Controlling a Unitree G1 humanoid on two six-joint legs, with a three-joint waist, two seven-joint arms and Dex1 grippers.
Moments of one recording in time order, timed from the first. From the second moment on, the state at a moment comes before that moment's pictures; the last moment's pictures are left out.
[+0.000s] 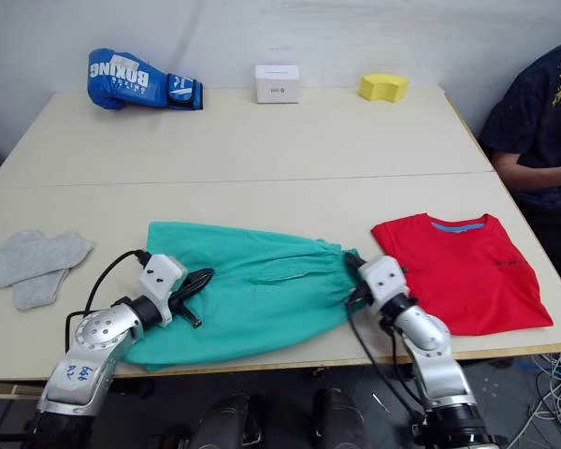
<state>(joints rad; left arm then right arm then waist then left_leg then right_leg) -0.01 0.48 0.06 -0.25 -0.19 0.30 -0.48 -0.08 -0.37 -0.01 0.04 0.11 -0.14 0.42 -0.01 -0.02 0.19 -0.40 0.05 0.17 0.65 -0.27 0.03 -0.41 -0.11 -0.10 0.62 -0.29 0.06</state>
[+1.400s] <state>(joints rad) -0.35 0.41 -0.17 0.01 -0.20 0.15 -0.82 0.44 -0.61 -0.33 -0.60 1.80 0.66 -0.06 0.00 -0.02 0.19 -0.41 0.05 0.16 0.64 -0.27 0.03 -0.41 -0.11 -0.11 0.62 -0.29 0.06</state>
